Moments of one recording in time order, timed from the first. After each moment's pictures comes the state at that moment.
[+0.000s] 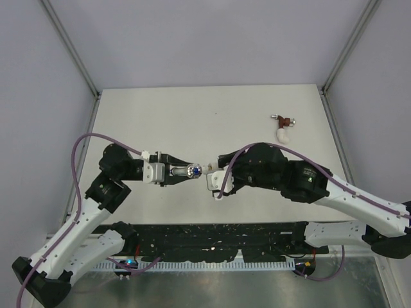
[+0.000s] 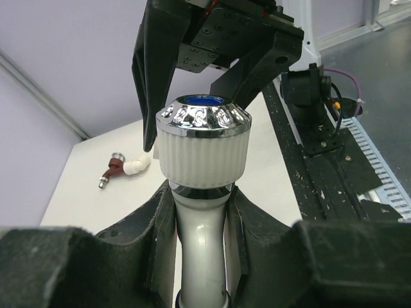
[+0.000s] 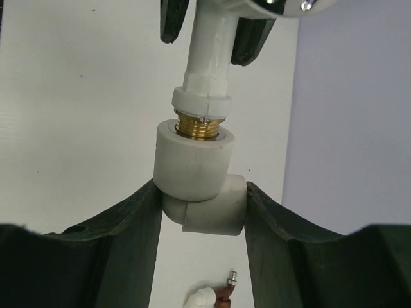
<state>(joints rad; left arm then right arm) -0.59 0.80 0.81 0.07 1.03 0.34 1.18 1.07 1.27 -0.68 0.07 -0.91</state>
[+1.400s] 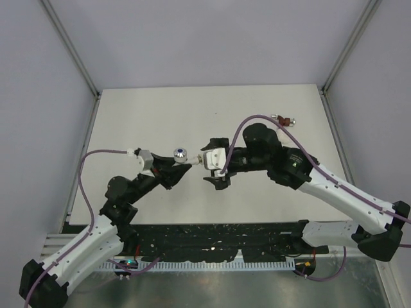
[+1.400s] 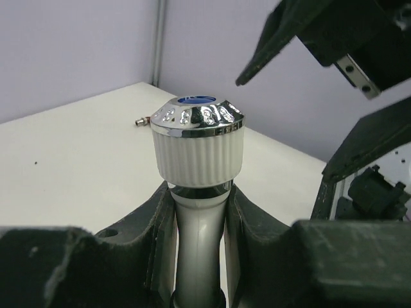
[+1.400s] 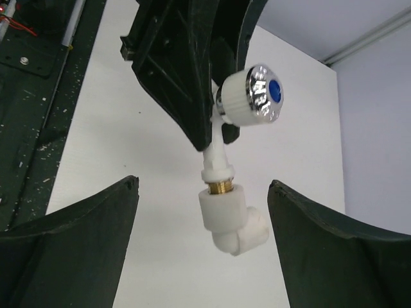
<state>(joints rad) -0.60 0.63 0.32 0.60 0.41 -0.26 0.95 1.19 1.31 -0.54 -0.47 -0.76</state>
